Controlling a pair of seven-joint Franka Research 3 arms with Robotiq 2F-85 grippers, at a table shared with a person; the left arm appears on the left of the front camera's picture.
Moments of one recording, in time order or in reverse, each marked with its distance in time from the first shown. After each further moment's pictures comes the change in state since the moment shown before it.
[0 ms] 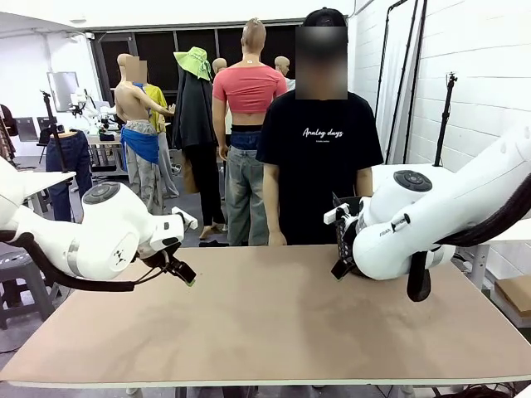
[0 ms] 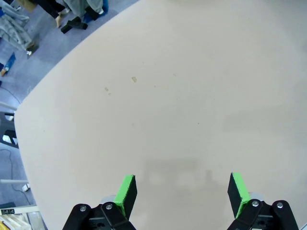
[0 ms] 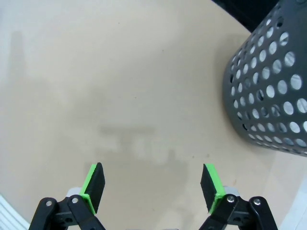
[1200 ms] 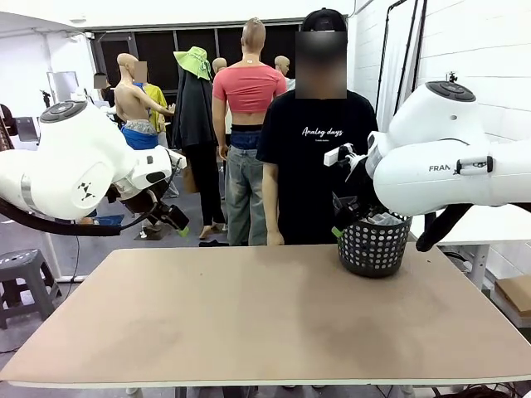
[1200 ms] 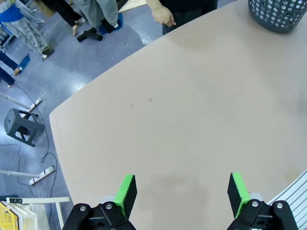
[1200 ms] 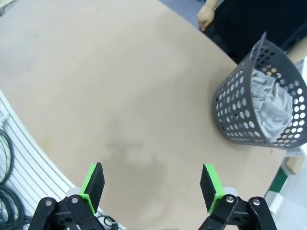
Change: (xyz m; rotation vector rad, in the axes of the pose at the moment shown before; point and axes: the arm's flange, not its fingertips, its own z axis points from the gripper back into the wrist) left arm 0.045 -0.018 0.161 0.035 -0.064 0.057; right arm 0.037 0.027 0.169 0.031 -0.075 0.053
